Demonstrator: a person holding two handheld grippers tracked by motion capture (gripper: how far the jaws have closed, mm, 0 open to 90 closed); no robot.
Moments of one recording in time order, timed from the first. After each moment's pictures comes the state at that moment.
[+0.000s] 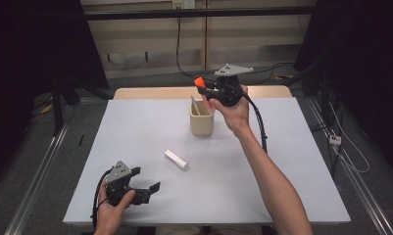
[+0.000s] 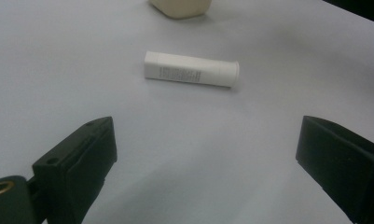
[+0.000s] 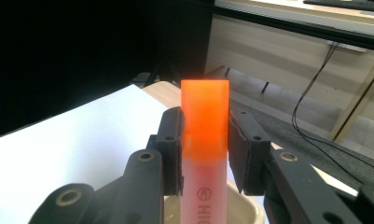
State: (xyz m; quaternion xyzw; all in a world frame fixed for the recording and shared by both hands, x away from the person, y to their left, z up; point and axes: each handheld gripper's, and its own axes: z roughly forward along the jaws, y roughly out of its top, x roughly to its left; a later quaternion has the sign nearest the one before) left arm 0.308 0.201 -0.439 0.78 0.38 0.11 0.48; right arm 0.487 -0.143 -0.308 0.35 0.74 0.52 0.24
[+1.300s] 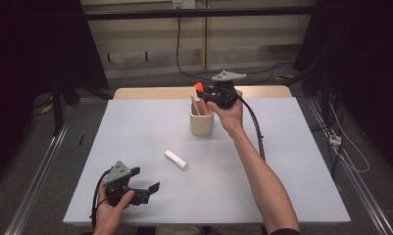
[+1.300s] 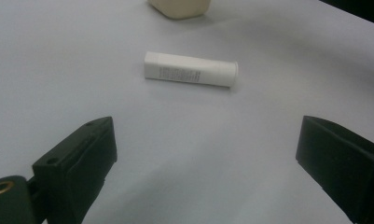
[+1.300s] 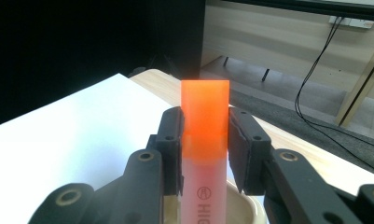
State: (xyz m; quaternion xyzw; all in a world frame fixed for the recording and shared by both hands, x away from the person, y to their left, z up) left arm 0.308 0.203 -0.439 0.78 0.38 0.11 0.48; right arm 0.516 -0.142 -0.354 0.37 0.74 0.52 0.22
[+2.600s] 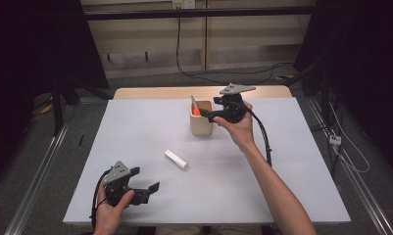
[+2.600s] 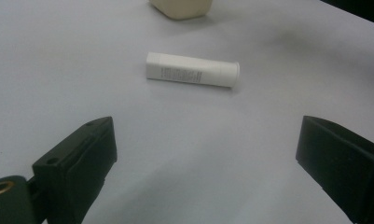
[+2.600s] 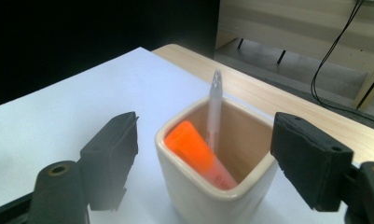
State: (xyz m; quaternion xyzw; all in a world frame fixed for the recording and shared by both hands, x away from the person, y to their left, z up) left arm 0.307 0.203 -0.438 0.78 0.38 0.12 0.48; right arm 0.471 -0.158 -0.361 0.37 0.76 0.50 0.19
